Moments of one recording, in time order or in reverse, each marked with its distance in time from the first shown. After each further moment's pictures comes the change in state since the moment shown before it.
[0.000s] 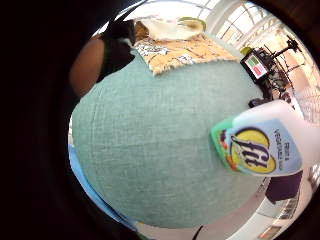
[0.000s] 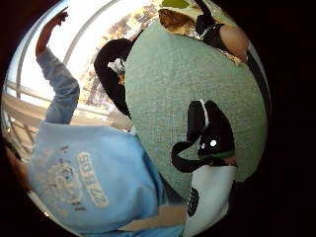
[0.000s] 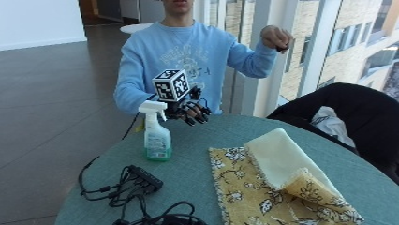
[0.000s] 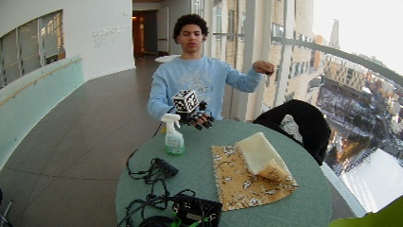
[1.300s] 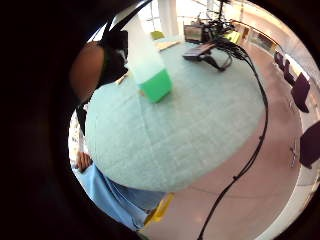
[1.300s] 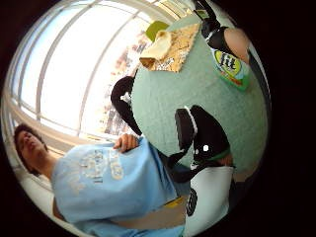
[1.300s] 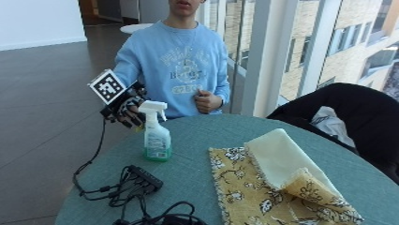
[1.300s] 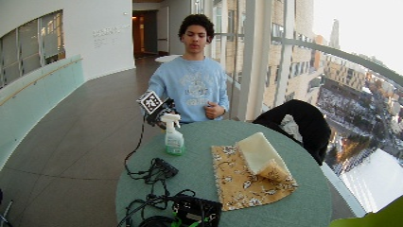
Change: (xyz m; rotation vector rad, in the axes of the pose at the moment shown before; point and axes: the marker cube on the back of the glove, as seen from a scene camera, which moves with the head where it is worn) arm 0.120 0.115 -0.064 0.272 -0.189 0.427
